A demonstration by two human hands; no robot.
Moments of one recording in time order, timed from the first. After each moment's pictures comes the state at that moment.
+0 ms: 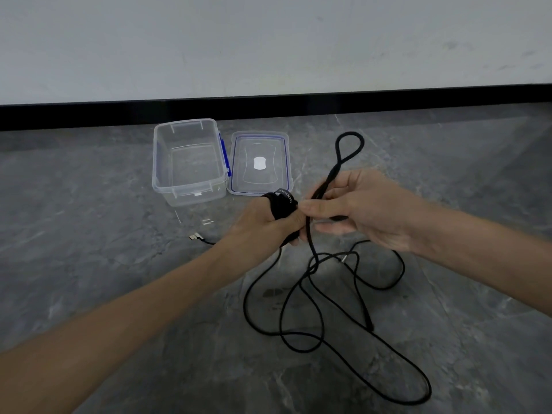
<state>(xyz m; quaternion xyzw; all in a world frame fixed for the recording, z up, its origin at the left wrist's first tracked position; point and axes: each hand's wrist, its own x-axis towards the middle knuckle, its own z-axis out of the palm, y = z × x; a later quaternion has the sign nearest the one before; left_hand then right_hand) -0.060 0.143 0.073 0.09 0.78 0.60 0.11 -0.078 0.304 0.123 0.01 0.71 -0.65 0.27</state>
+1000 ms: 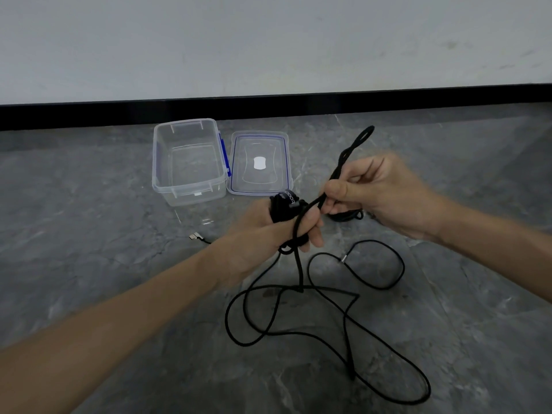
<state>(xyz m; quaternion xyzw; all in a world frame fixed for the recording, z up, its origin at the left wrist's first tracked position) -0.055 0.140 0.073 0.16 0.66 0.71 0.19 -0.095 0.331 0.113 -0.17 0.72 -0.65 0.18</state>
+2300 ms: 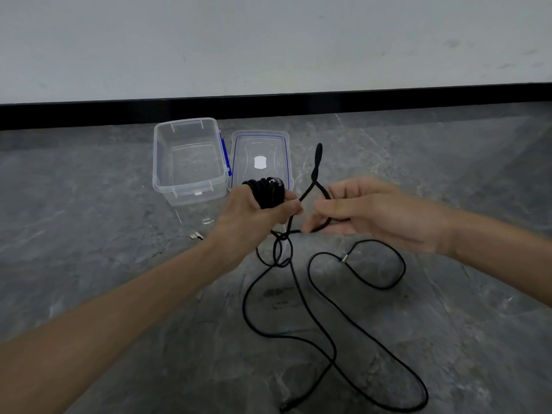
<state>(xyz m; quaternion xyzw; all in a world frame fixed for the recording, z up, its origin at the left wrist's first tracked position) -0.073 0.133 0.063 0.01 0.78 0.62 0.05 -0.080 0.324 0.119 -0.13 0.74 -0.57 0.34</state>
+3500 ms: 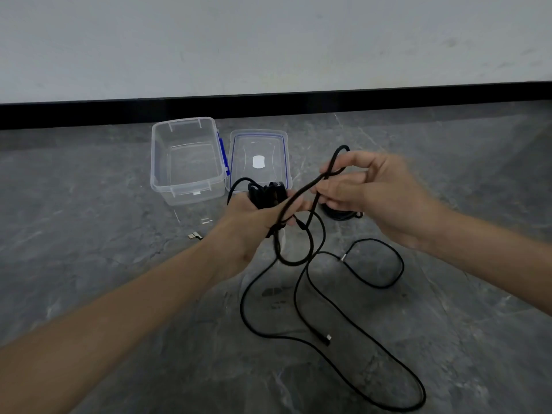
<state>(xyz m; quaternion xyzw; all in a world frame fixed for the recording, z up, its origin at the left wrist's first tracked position) -0.065 0.142 0.073 -0.03 0.66 0.74 0.14 -0.082 0.319 0.120 -0.02 0.72 -0.68 0.14</state>
